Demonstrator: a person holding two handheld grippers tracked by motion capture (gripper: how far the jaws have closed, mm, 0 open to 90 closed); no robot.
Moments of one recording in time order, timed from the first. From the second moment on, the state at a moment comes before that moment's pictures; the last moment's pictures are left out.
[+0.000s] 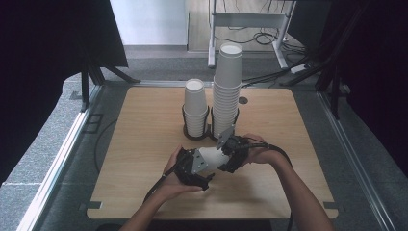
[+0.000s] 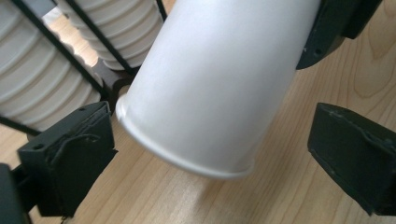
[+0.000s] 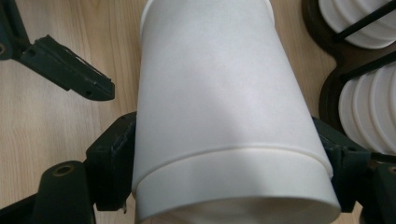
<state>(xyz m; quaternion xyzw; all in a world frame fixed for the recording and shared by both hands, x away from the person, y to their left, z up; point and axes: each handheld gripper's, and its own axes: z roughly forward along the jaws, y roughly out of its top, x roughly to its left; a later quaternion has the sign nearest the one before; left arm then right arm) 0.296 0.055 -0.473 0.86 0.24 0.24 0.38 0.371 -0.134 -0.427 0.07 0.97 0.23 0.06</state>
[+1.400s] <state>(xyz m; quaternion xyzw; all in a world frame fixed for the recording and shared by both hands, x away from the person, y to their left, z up) 0.299 0.095 -0.453 0.80 0.33 0.19 0.46 0.337 -0.159 -0.460 0.22 0.86 0.44 0.13</state>
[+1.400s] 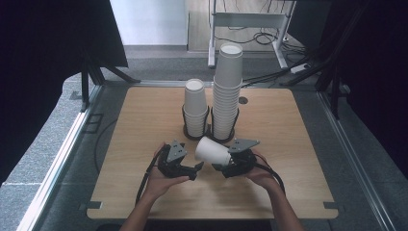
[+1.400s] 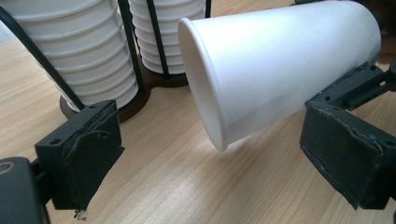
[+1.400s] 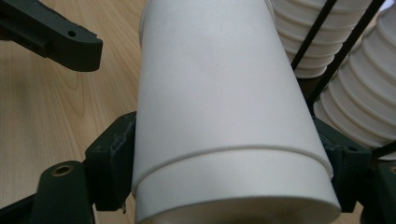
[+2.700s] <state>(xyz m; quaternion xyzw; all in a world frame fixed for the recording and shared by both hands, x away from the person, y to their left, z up) 0.296 0.108 -0.466 0.78 0.38 0.14 0.48 0.323 -0.175 -0.473 0.27 0.78 0.55 0.13</state>
